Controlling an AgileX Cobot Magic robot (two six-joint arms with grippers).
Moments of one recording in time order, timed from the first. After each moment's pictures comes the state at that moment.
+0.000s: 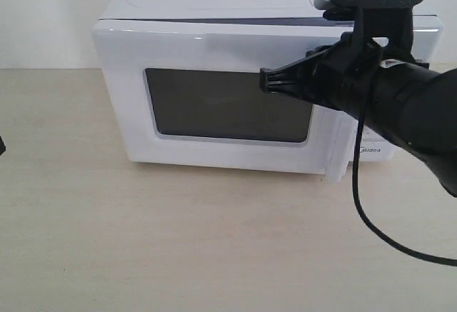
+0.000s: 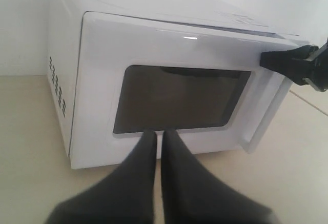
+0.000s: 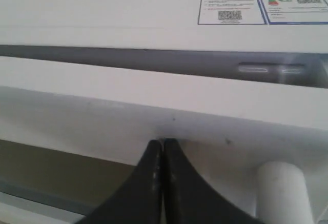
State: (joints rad) left arm -0.56 0.48 -0.22 -0.92 -0.04 0.68; right arm 0.74 1.42 -0.72 1.10 -0.56 -0.79
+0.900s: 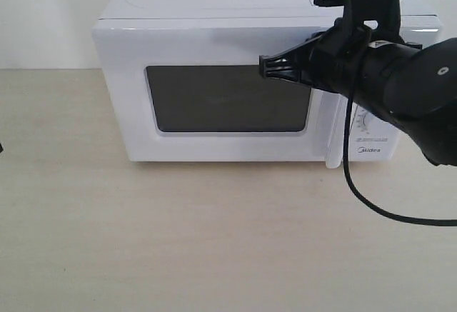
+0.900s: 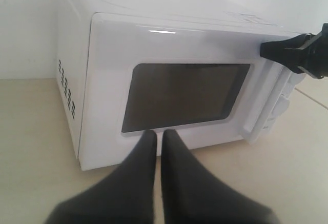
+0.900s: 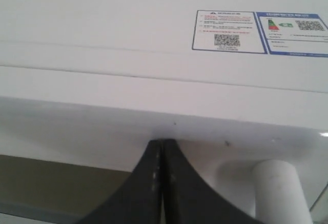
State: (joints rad) left arm -0.56 0.48 -0.20 -0.92 -0.07 0.71; right arm 0.67 1.49 -0.80 1.08 -0.53 -0.84
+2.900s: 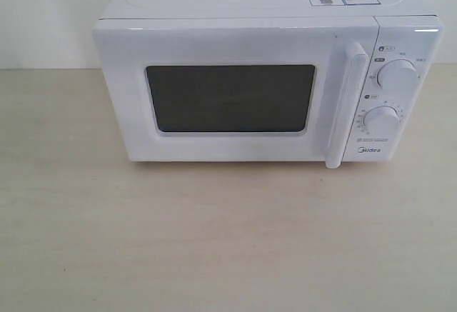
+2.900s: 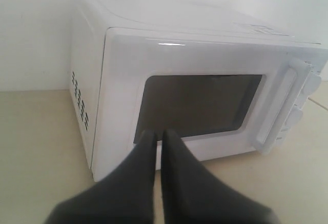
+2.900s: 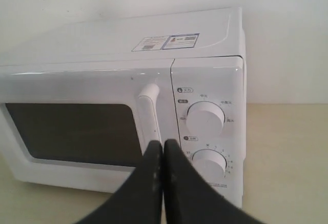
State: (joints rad) left arm -0.56 0.48 -0.20 -0.92 -0.13 0.72; right arm 0.16 0.43 -0.31 1.12 0.15 -1.00
